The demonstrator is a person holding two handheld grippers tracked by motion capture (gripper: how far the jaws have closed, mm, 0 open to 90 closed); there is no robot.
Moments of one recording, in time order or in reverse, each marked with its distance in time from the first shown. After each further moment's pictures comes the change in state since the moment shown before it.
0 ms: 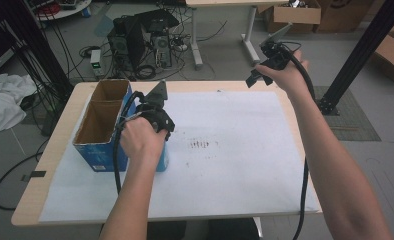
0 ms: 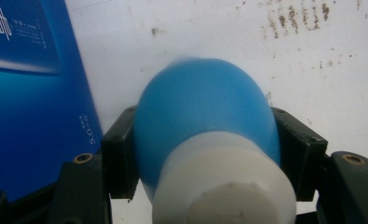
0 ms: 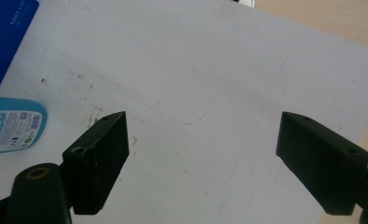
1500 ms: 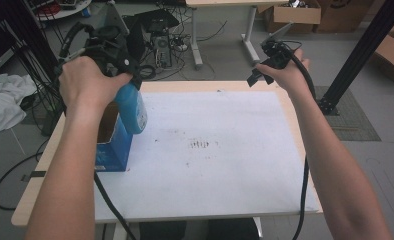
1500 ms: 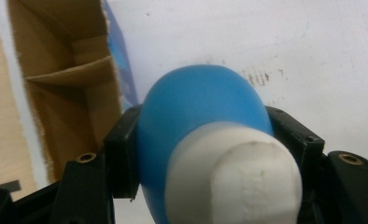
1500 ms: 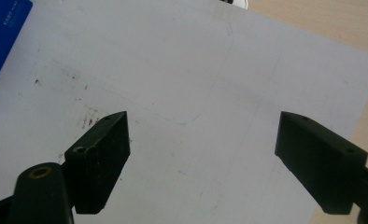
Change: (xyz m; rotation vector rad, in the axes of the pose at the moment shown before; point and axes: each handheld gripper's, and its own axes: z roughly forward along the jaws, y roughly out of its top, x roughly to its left) left arm 0.064 0.002 -0.164 -0.206 -0.083 -0.002; right arm -0.002 0.002 -0.002 -0.001 -0.018 0.003
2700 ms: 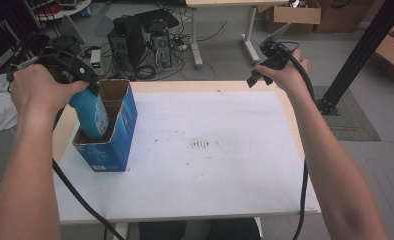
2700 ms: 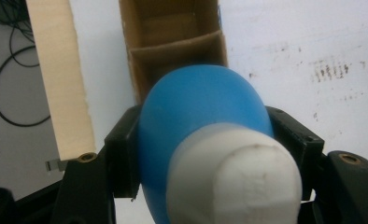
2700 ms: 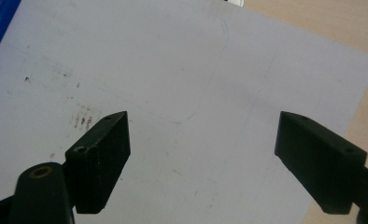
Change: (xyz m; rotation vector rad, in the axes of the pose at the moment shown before) left arm 0.091 -0.017 0.020 0.039 0.080 -0.042; right arm 0.001 0.002 0.004 0.014 -0.024 -0.009
